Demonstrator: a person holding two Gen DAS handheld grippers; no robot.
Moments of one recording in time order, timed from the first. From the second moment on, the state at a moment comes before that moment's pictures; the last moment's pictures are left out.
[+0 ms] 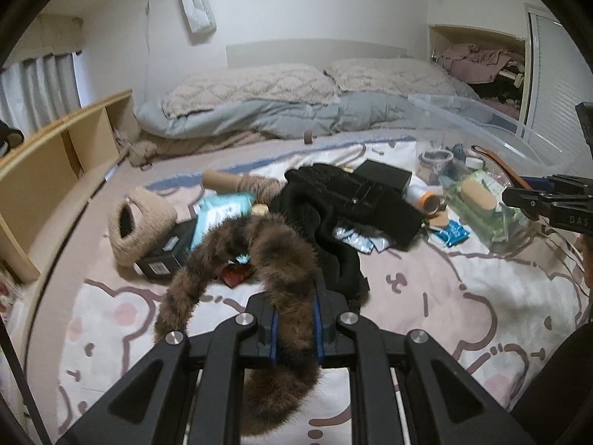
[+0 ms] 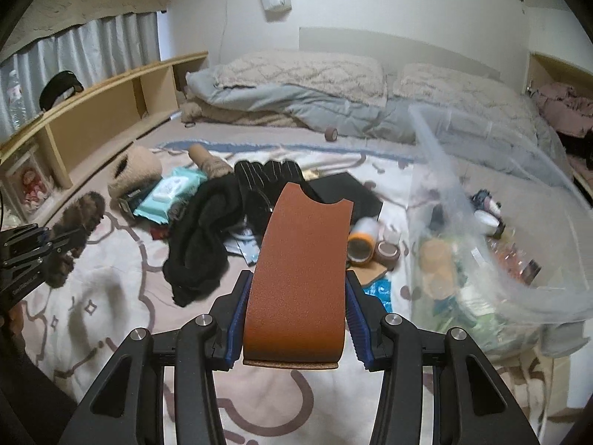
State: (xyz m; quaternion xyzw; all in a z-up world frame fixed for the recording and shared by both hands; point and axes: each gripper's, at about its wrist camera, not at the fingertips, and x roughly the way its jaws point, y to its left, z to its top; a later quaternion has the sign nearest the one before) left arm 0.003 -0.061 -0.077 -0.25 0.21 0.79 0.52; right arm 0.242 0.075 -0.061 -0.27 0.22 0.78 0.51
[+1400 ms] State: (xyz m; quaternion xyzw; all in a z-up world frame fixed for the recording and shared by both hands) left arm 0.140 -0.051 0.115 -0.11 0.15 0.77 0.61; right arm 0.364 -0.004 0.079 -0.18 0.19 0.75 0.60
